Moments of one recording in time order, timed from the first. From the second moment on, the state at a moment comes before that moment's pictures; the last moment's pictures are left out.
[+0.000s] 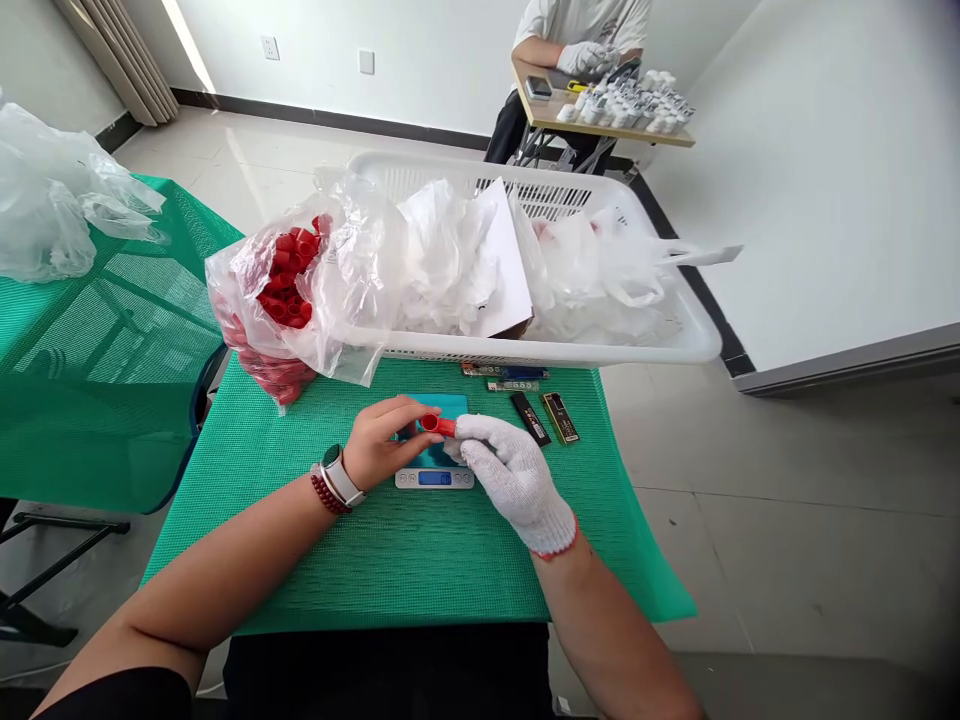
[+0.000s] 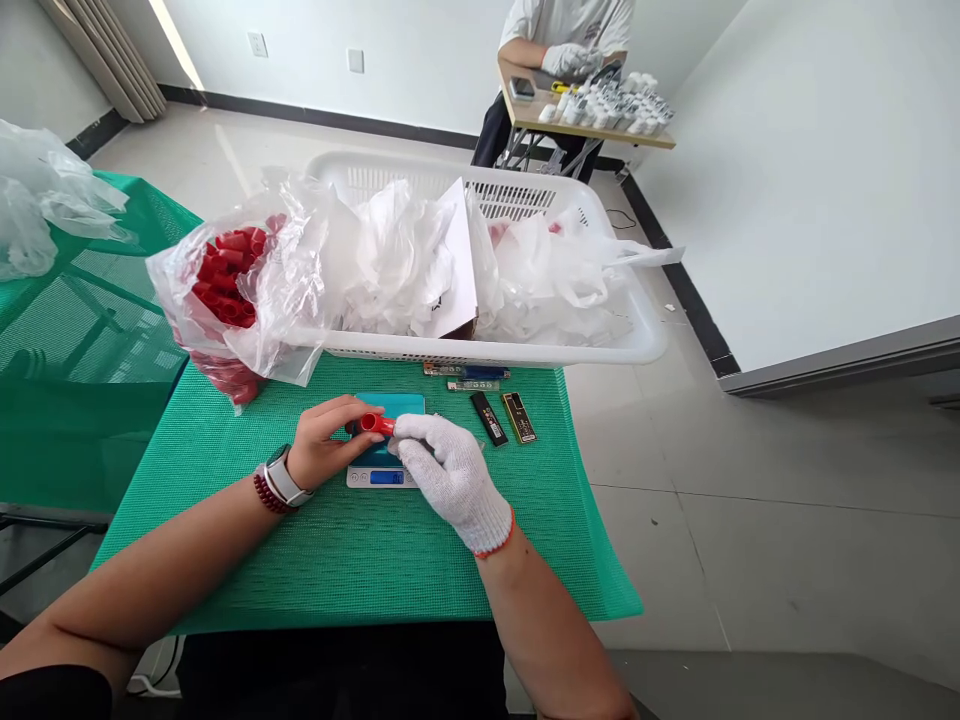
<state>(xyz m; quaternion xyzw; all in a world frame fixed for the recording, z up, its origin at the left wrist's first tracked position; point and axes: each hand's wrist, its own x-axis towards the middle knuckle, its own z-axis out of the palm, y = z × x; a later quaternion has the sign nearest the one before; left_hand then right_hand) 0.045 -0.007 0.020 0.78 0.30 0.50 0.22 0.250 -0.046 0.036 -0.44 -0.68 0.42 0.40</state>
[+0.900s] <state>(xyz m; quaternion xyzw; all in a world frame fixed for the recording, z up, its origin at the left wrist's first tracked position) 0.046 -0.006 0.013 0.82 0.32 0.45 0.17 0.252 -0.040 0.038 -0.39 -0.77 0.31 0.40</state>
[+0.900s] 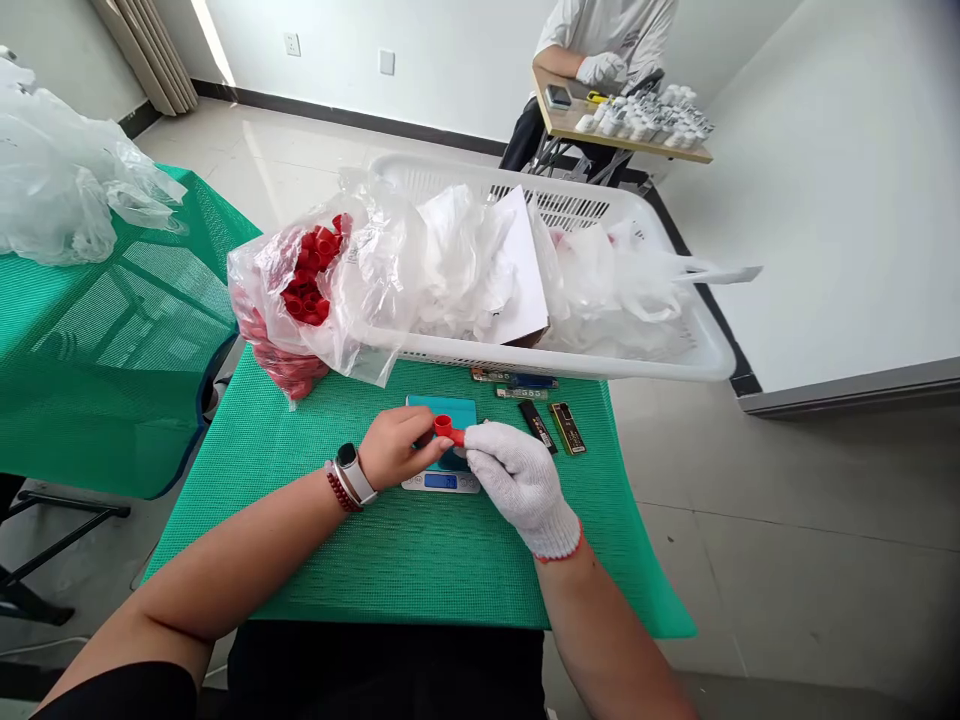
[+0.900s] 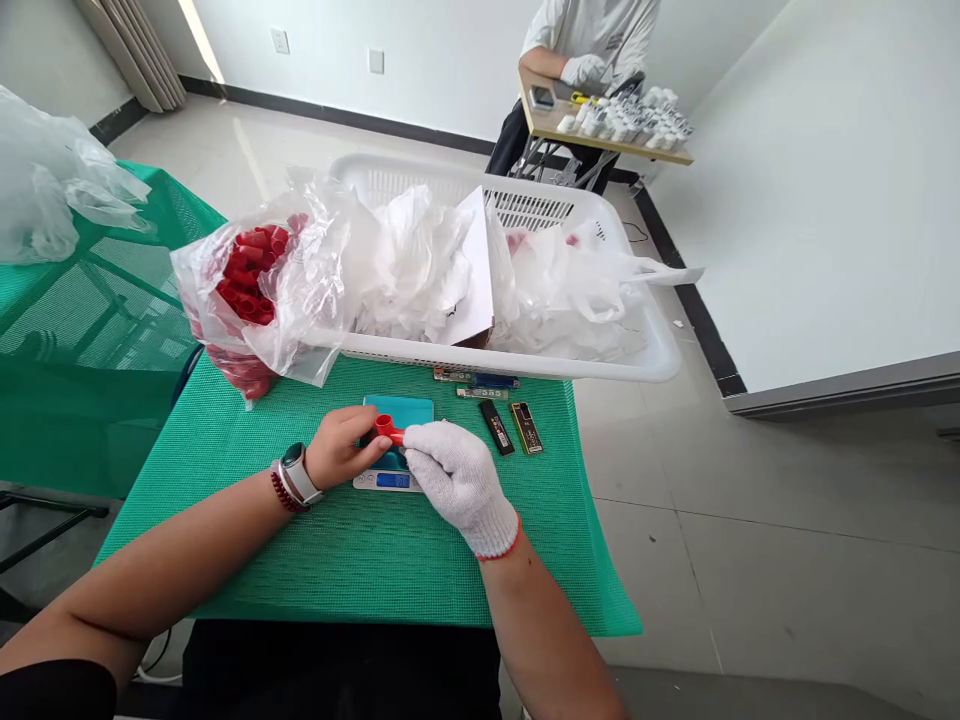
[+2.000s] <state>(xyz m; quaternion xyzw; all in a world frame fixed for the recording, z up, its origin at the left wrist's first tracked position) 0.048 -0.004 0.015 0.81 0.33 0.45 0.19 0.252 -0.037 0.040 -0.40 -0.77 0.31 0.39</state>
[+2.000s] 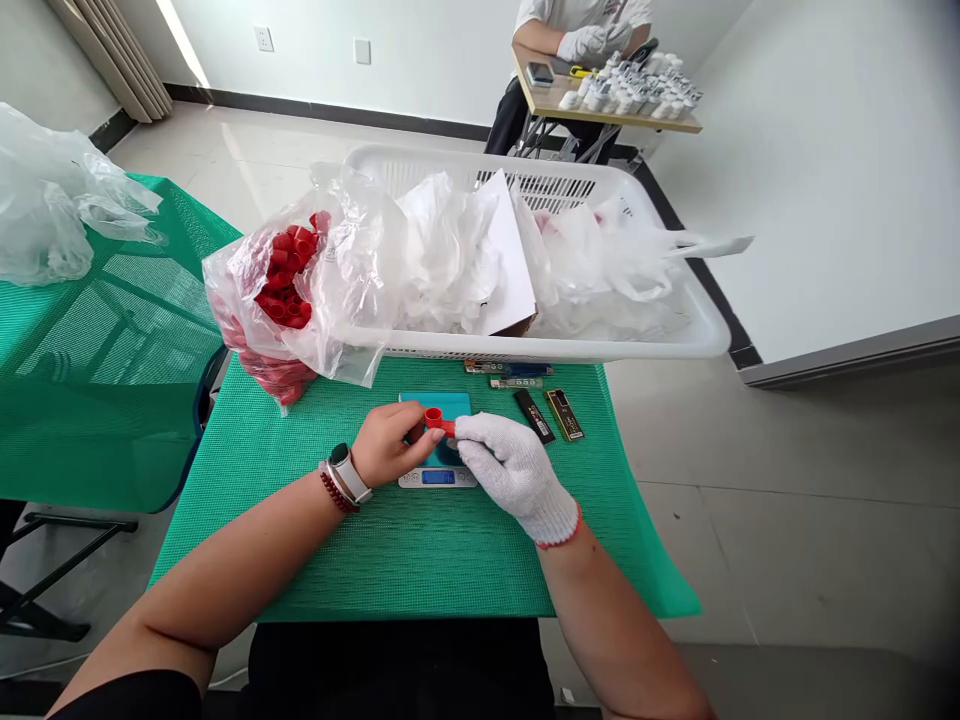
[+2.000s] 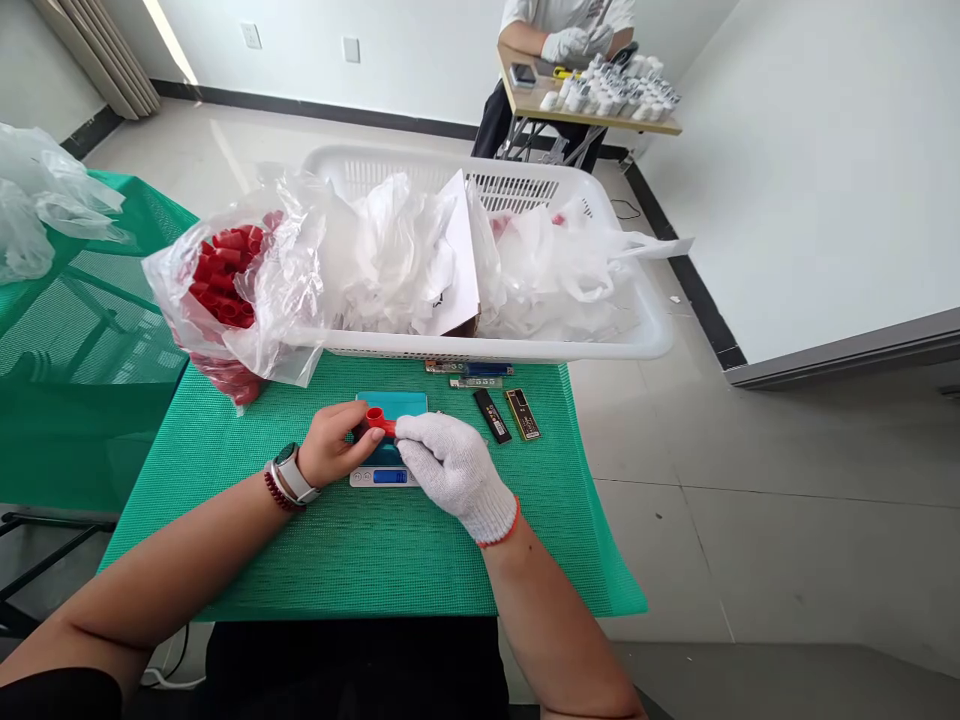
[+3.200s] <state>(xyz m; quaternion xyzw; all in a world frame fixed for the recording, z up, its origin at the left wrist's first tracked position) 0.049 -0.016 0.026 0.77 0.35 0.45 0.29 0.244 -0.041 0.042 -0.37 -0.76 0.34 0.41</state>
